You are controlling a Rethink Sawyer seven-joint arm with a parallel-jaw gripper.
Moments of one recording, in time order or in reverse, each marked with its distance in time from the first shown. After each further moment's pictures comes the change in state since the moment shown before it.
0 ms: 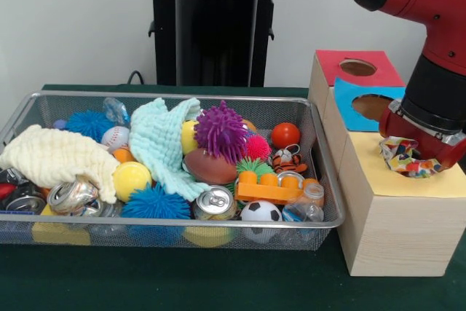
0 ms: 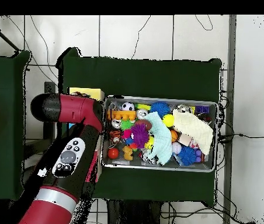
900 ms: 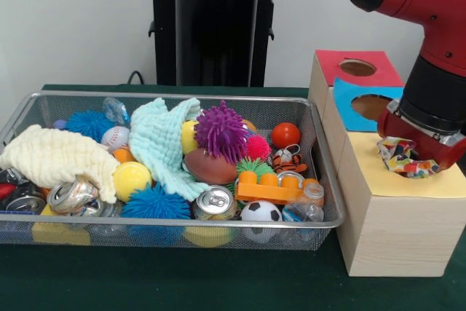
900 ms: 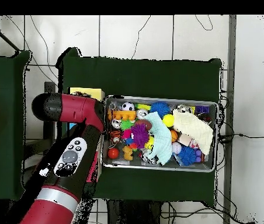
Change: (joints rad) arm -0.007 -0.001 0.003 0.002 0.008 0.004 0.000
